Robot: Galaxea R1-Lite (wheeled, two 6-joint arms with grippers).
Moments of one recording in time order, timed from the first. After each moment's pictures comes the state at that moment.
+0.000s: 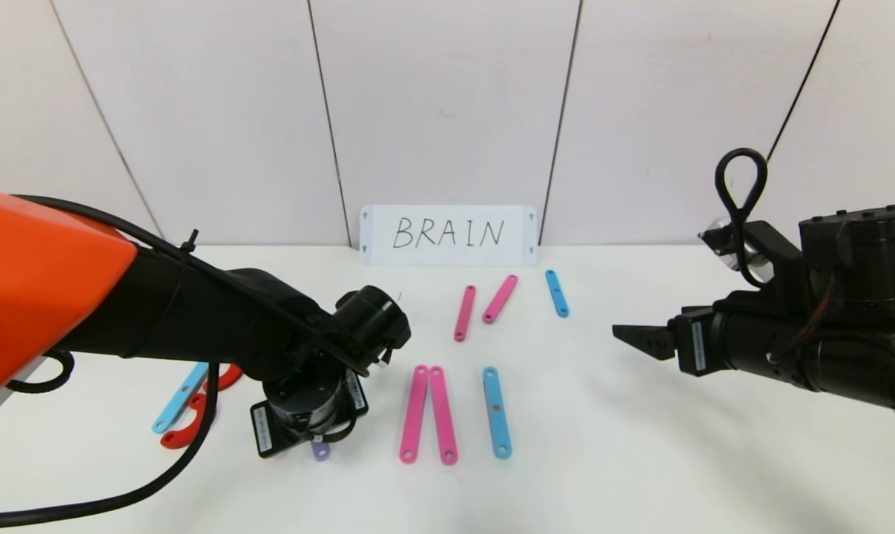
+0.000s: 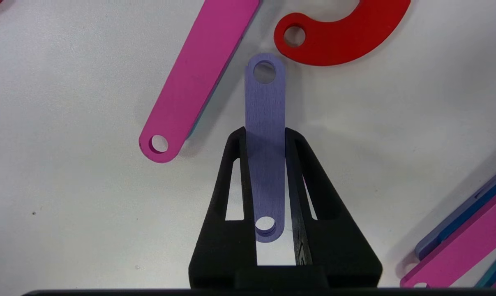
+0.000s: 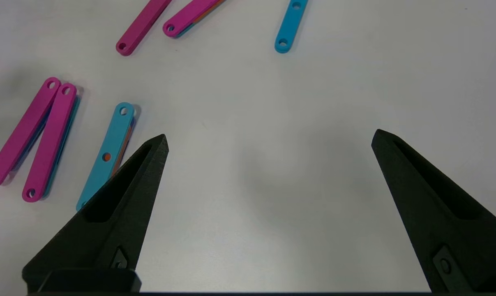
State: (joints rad) left arm -0.64 1.96 -1.20 0.55 0.43 -1.10; right arm 0.34 1.53 -0.73 -0.27 0.03 0.07
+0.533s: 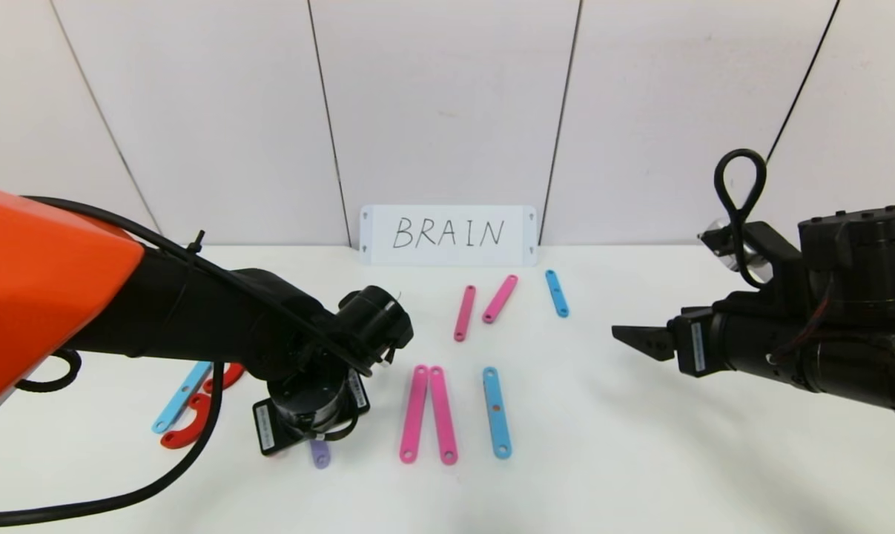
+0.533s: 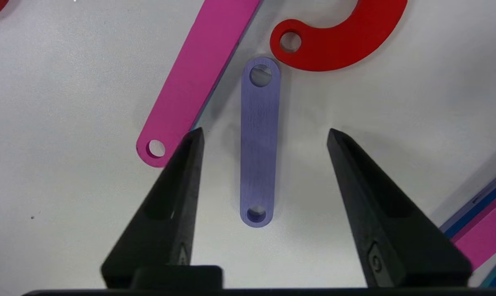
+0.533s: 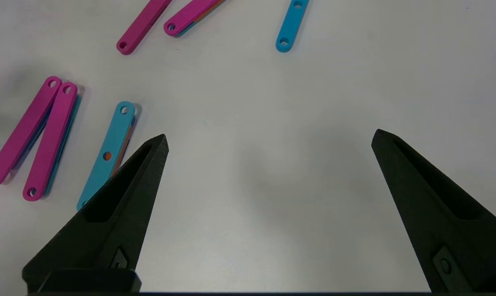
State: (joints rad) left arm -0.65 1.97 -1.21 0.54 0.44 -1.10; right arm 0.34 1.53 -0.73 -0.27 0.03 0.07
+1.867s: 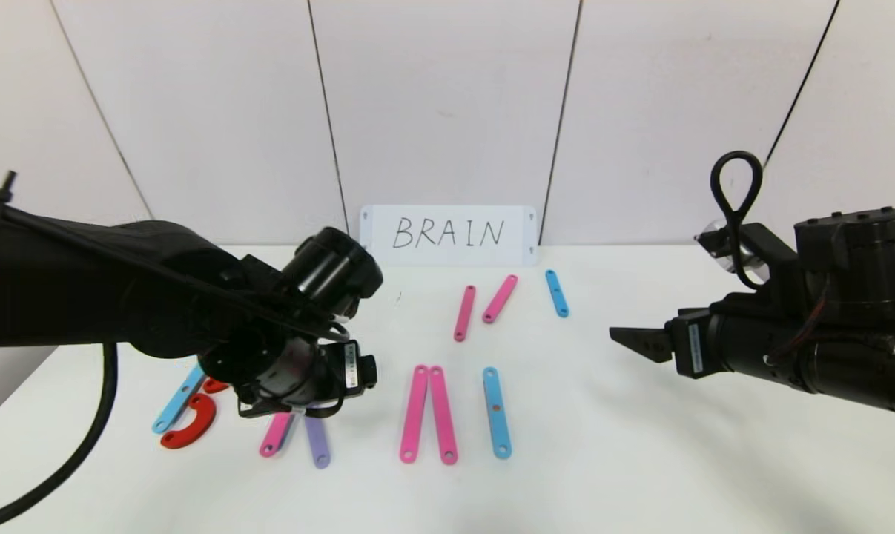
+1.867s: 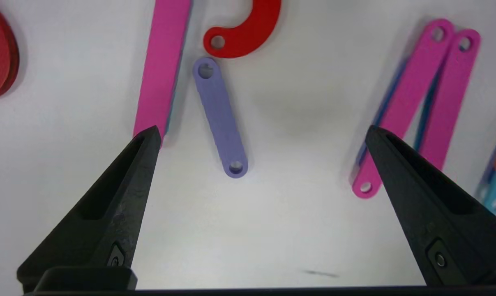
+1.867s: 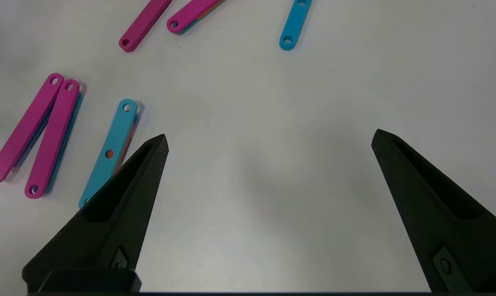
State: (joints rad) left arm -0.63 1.79 -1.23 0.53 0.30 -0.77; right arm 0.34 1.53 -0.73 -0.27 0.03 0.07
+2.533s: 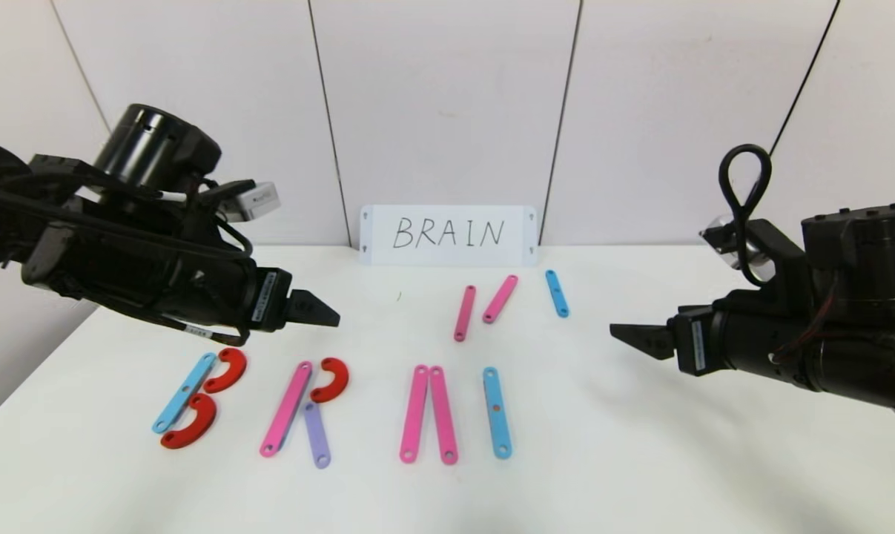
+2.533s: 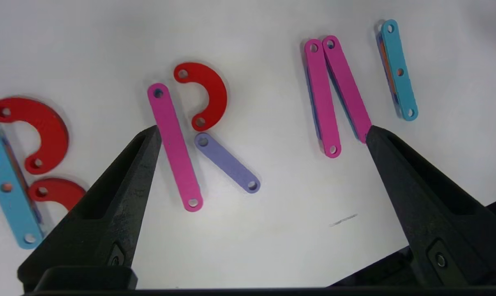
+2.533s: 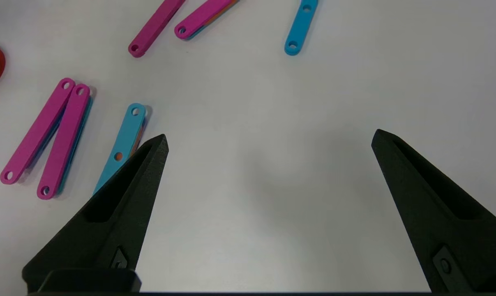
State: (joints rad) left arm -0.33 1.61 -1.30 0.49 -0.18 -0.11; right arm 0.34 1.52 -0.73 -0.27 0.04 0.08
